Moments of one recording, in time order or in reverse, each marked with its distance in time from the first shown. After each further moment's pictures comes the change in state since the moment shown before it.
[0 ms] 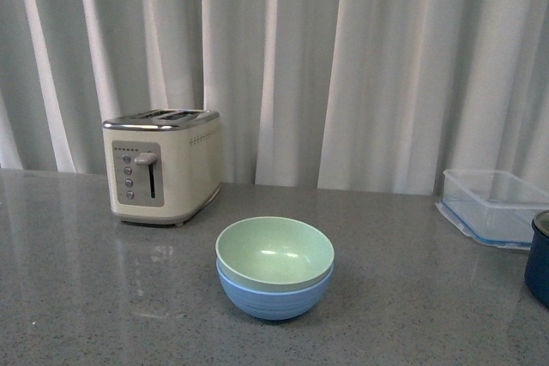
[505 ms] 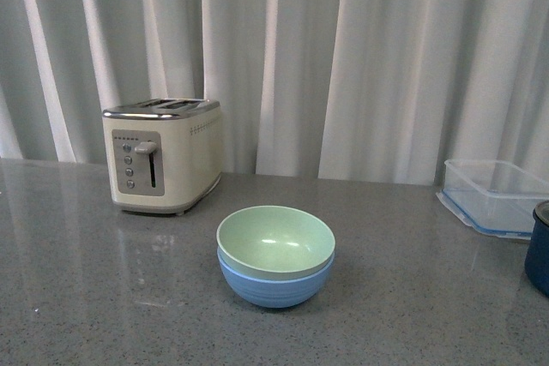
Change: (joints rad) left arm 0.000 0.000 0.000 0.000 0.000 0.000; right arm 0.000 0.000 0.000 -0.002 0.000 -0.001
